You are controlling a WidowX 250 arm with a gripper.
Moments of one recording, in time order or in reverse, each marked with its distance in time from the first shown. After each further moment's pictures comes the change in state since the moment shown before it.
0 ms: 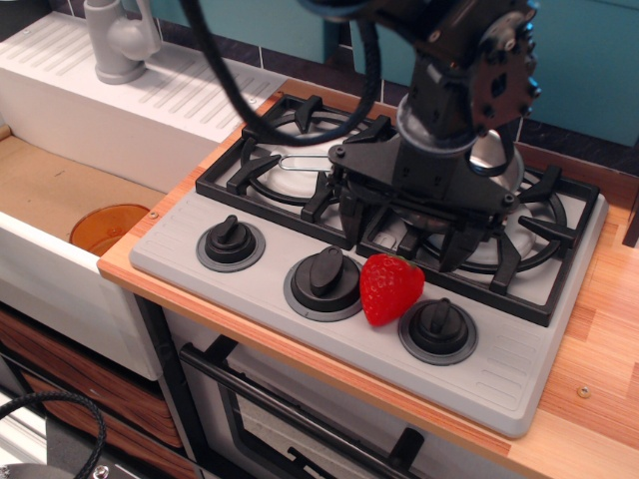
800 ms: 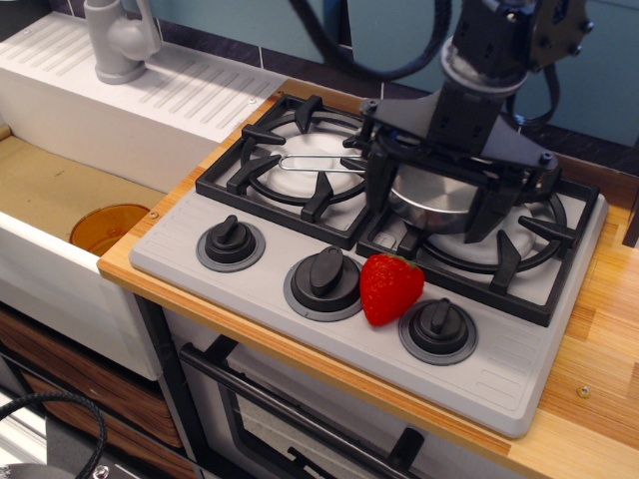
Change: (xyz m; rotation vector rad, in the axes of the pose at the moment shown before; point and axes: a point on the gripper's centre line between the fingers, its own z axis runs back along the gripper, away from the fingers) arm 0.010 -0.006 0.019 0.053 0.108 0.014
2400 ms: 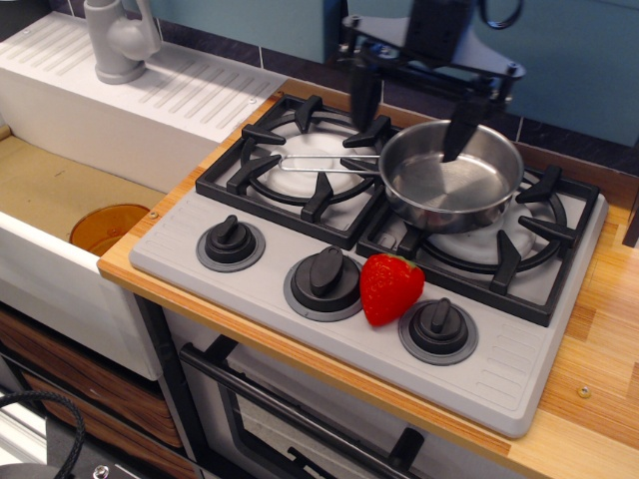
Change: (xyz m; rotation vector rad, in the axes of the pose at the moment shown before) arm 0.047 0.022 0.011 -0.036 0.045 -0.099
